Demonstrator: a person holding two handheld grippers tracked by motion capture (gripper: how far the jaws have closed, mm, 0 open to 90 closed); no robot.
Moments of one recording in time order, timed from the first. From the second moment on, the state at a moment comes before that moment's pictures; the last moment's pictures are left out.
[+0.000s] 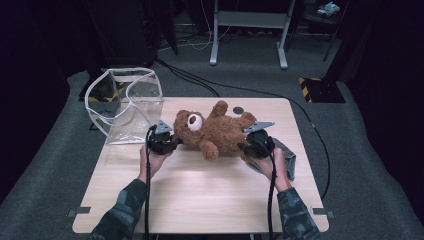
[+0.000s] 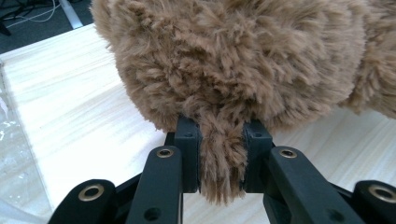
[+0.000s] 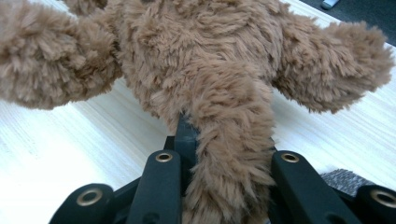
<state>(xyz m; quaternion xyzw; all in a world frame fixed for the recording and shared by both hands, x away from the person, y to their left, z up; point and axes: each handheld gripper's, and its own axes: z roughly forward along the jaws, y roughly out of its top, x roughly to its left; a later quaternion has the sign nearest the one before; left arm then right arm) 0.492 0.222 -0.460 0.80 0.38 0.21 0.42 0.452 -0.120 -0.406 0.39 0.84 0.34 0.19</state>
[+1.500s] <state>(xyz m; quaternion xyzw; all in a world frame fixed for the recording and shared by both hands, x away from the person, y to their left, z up) 0.455 0.212 -0.451 0.80 0.39 0.17 0.42 0.481 -0.180 -0.415 0.45 0.80 0.38 0.11</state>
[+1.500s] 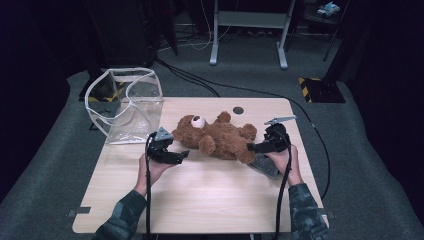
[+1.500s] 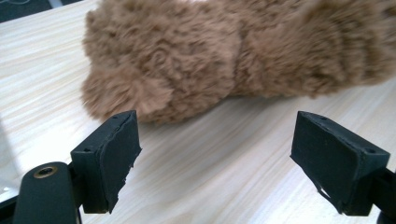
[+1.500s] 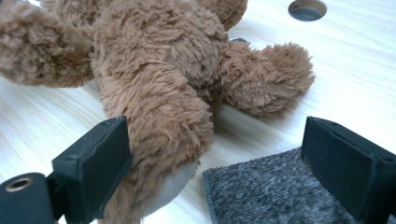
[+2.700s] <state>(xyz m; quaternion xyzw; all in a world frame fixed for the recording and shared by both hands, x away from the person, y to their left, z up) 0.461 0.130 -0.434 0.82 0.31 0.19 0.44 0.558 -0.164 -0.440 0.52 0.79 0.32 0.11</state>
